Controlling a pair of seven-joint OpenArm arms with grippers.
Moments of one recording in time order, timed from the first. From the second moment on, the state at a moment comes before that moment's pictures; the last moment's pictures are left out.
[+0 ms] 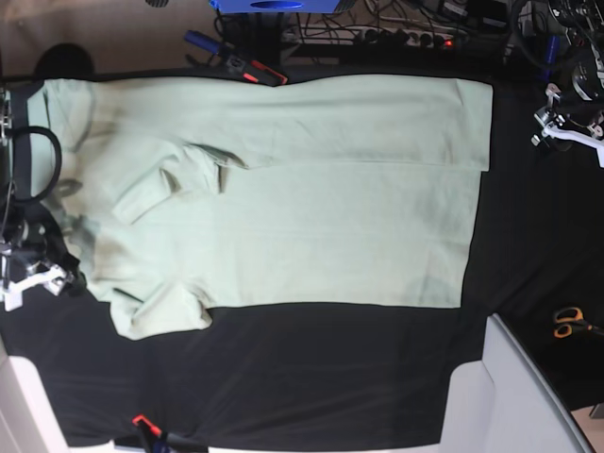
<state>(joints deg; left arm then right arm) 26.3 -17.6 -40.4 91.8 -39.5 -10.4 43.7 30.8 26.1 -7.9 13.2 46.1 30.1 -13.8</state>
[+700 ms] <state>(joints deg) 27.7 -17.6 -40.4 91.8 -39.6 -10.4 43.7 32.1 21.8 -7.4 13.1 30.4 27.0 -13.4</state>
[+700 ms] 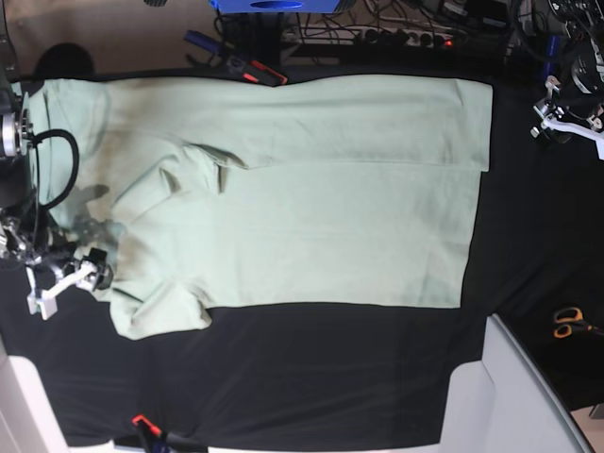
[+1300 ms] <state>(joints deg) 25.4 -17.6 -40.4 91.6 -39.2 -10.2 43.9 32.1 21.6 -7.7 13.1 30.2 26.8 -13.8</state>
